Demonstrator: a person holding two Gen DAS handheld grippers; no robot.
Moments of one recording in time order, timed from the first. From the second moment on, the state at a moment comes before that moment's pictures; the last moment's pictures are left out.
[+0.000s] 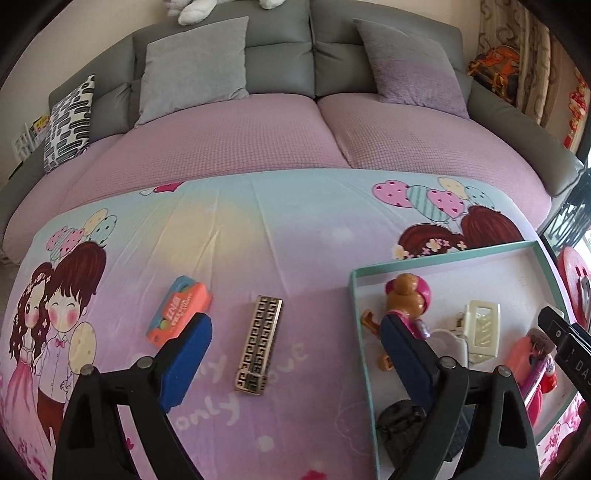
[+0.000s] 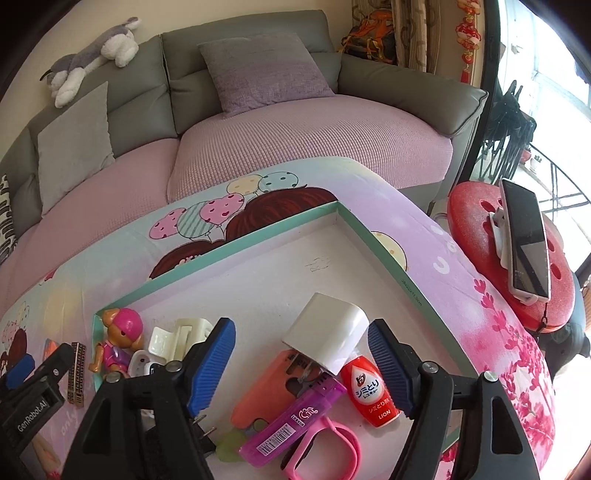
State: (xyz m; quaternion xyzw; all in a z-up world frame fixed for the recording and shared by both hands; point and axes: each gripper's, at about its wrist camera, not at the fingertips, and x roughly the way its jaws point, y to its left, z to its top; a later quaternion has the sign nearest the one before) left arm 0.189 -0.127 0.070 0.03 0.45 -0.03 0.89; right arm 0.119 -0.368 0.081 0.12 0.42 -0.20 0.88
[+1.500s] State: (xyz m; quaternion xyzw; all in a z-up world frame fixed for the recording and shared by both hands) left arm 0.182 0.054 0.047 -0.11 0.47 0.11 0.87; right arm 0.166 -0.162 0.062 -0.01 0.42 0.01 0.91
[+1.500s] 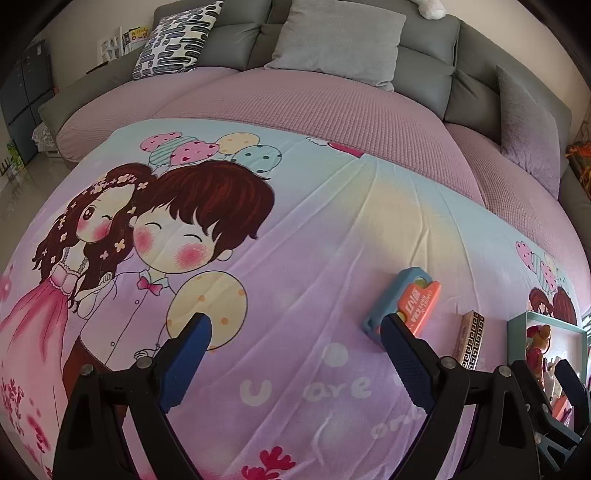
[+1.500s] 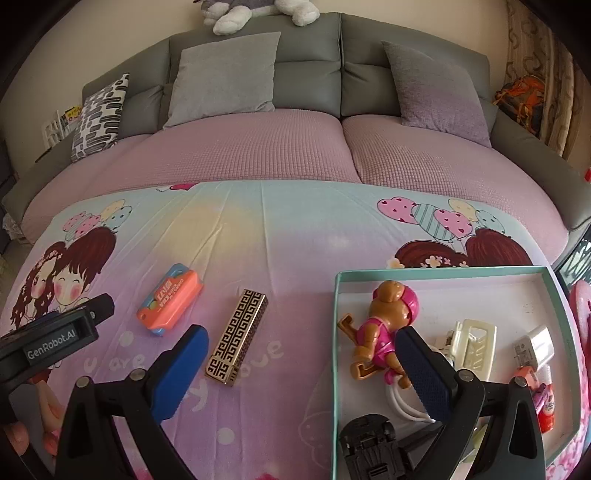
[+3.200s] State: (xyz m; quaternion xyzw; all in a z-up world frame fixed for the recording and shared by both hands) left arm 0.218 0.010 0.025 -0.06 0.49 0.01 0.87; right arm 0.186 -0.142 0.020 0.02 0.46 0.04 0.89
